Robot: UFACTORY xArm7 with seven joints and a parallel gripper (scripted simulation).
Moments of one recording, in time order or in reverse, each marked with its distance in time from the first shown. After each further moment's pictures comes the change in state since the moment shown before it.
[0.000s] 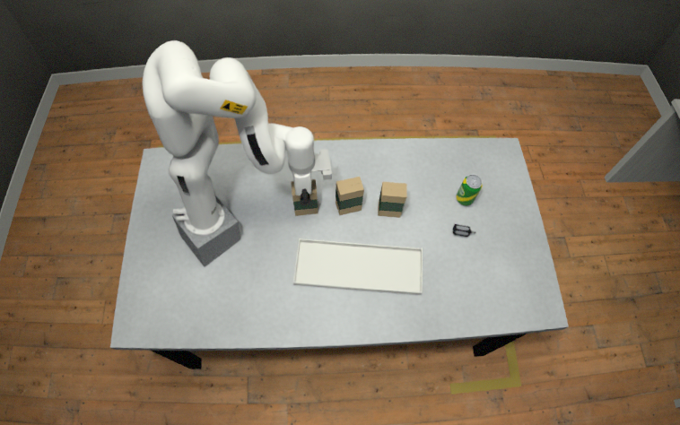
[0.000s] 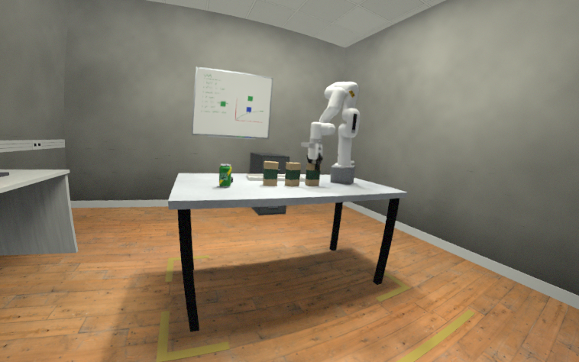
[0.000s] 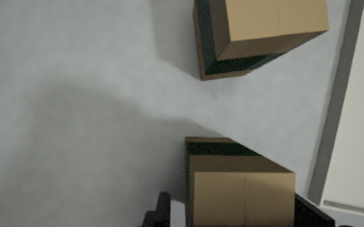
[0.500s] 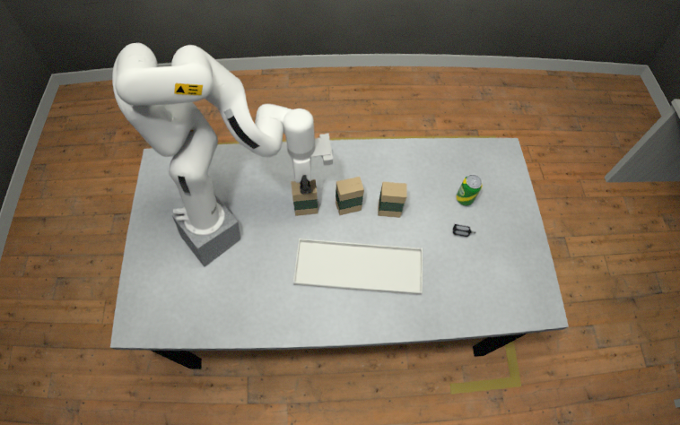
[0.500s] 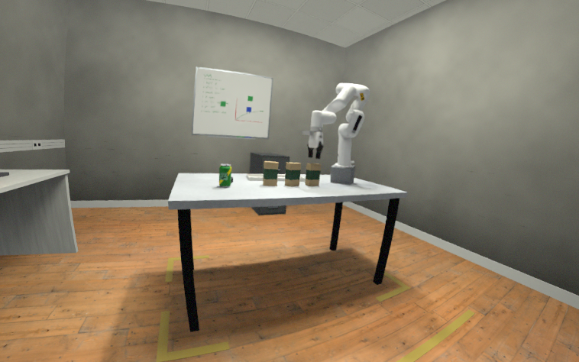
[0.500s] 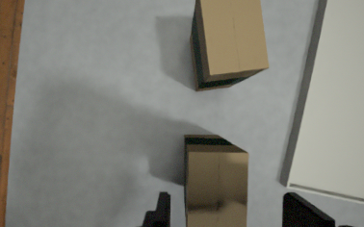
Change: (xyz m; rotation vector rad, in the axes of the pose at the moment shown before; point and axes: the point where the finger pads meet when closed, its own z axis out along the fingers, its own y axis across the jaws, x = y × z) arm 0.004 -0.001 -0.073 0.001 0.008 0.000
